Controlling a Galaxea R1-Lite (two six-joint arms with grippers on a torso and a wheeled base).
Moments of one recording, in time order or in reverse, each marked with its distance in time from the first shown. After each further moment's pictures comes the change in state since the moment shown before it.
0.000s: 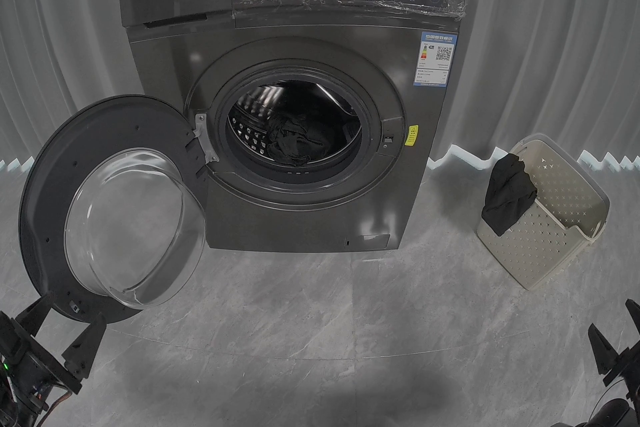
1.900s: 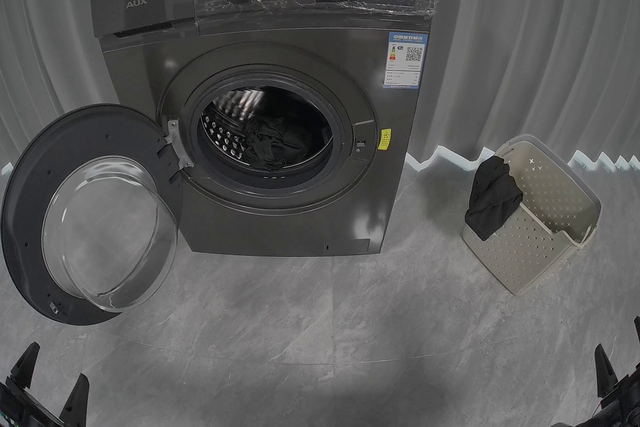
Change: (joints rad) left arm 0.460 -0.627 0.000 0.527 -0.375 0.048; right arm -0.211 -0.346 0.000 0.217 0.168 -0.052
